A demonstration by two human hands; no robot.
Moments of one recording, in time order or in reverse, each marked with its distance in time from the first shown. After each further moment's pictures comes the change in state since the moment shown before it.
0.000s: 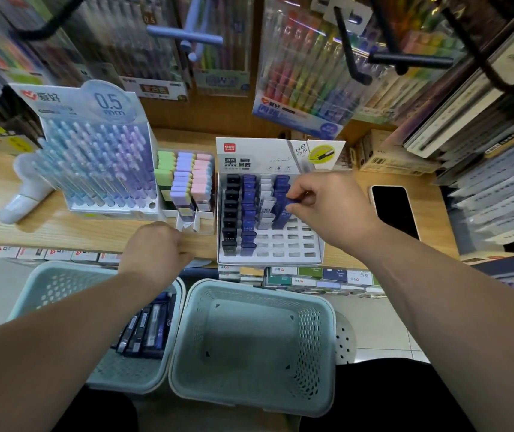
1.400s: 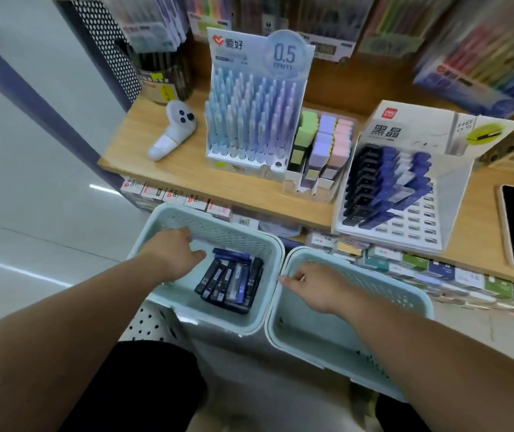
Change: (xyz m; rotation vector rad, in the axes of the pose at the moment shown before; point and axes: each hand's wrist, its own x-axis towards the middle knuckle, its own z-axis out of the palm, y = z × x) left_hand -0.080 -0.170 0.019 -0.163 -0.404 -0.353; right_hand -0.081 -0.090 0.197 -0.065 -0.805 0.293
